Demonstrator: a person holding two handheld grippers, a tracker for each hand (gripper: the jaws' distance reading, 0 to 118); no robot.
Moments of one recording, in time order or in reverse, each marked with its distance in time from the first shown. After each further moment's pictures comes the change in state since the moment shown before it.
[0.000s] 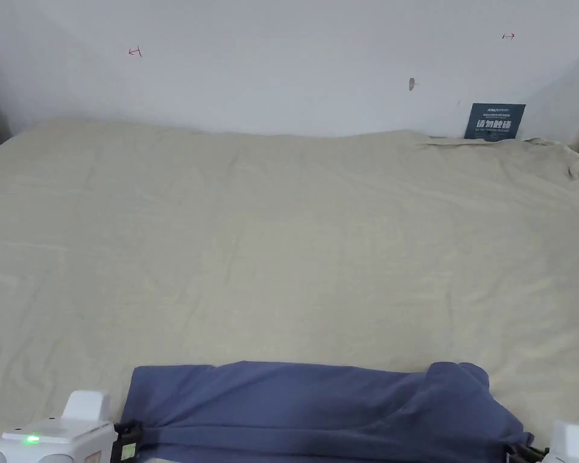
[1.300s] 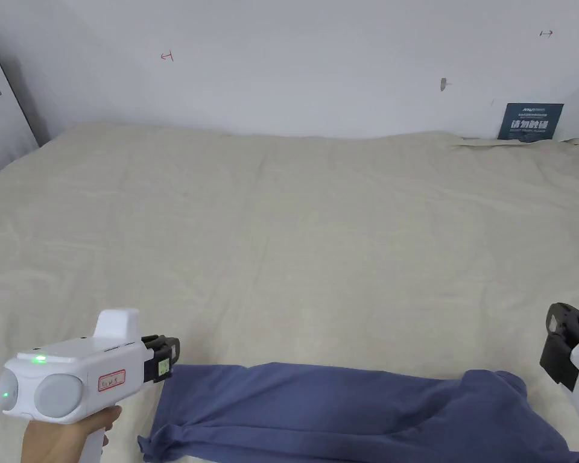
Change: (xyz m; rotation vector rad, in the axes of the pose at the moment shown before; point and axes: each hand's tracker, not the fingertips) left arm -0.008 0.086 0.050 0.165 -0.253 0.060; right arm -0.079 0.094 0.098 0.569 -0.011 0.083
